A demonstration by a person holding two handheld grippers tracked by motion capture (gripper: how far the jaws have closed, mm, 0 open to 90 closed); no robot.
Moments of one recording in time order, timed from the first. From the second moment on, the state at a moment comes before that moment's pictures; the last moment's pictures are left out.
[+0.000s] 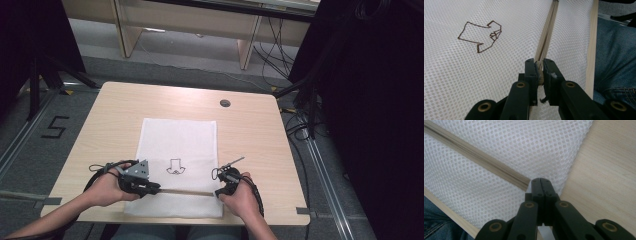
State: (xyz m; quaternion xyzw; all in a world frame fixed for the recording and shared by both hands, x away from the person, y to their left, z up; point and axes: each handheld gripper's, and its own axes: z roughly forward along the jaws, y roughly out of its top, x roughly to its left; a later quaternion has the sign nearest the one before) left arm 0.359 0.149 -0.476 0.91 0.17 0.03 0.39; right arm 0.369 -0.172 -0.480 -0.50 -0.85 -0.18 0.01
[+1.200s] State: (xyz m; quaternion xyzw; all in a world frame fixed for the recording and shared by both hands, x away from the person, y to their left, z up) left arm 0.358 0.190 -0.476 0.90 0.21 0.05 0.38; right arm 0.371 -0.173 -0.481 -0.49 -0.85 -0.19 0.01
